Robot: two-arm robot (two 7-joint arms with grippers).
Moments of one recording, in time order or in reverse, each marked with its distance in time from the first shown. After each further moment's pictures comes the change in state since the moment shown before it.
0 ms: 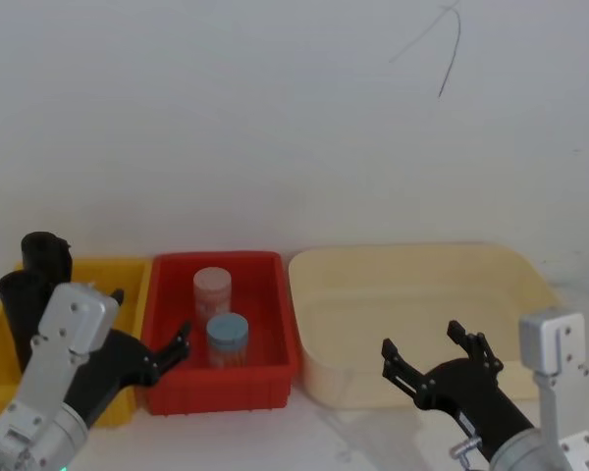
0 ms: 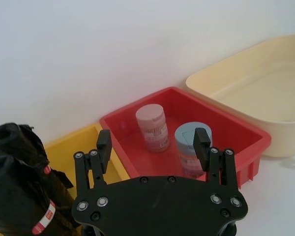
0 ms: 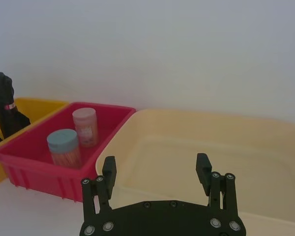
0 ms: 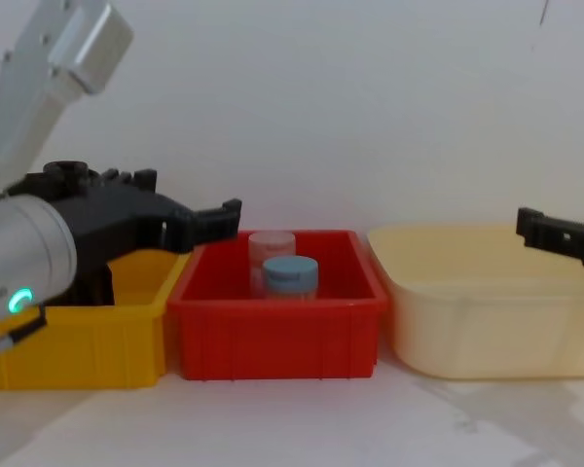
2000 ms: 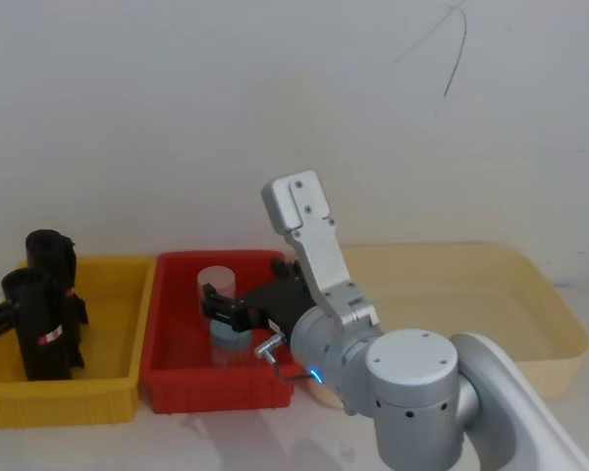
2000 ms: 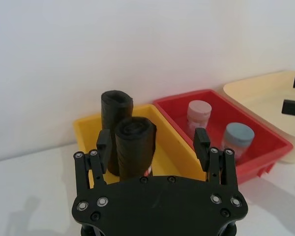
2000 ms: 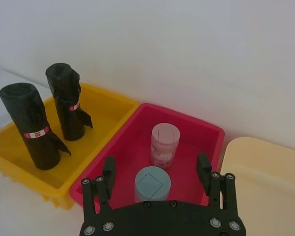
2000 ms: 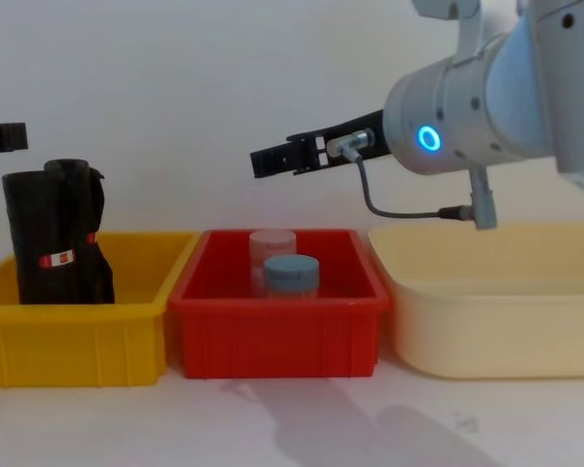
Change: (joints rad) left arm 0.136 0.162 -0.407 -0.124 -0.391 0.202 -0.227; right arm 0.462 -0.272 -0.287 0.169 -0.142 0.542 -0.065
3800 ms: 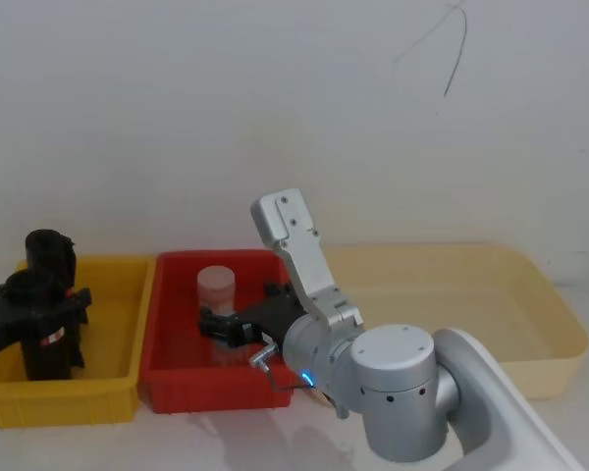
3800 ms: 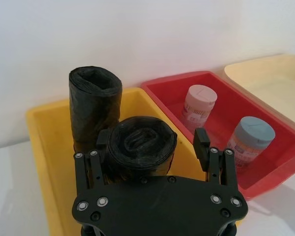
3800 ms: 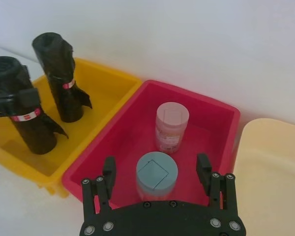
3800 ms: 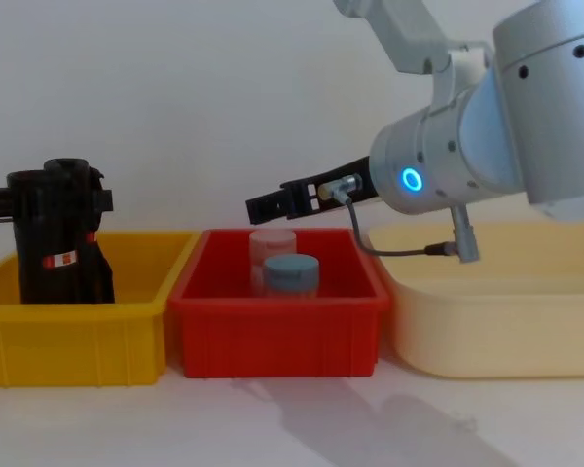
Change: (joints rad) left arm -0.343 -0.071 0.232 0.442 -0.013 -0.011 -0.150; right arm 0.042 -0.037 0.022 0.132 -0.017 0.018 0.067
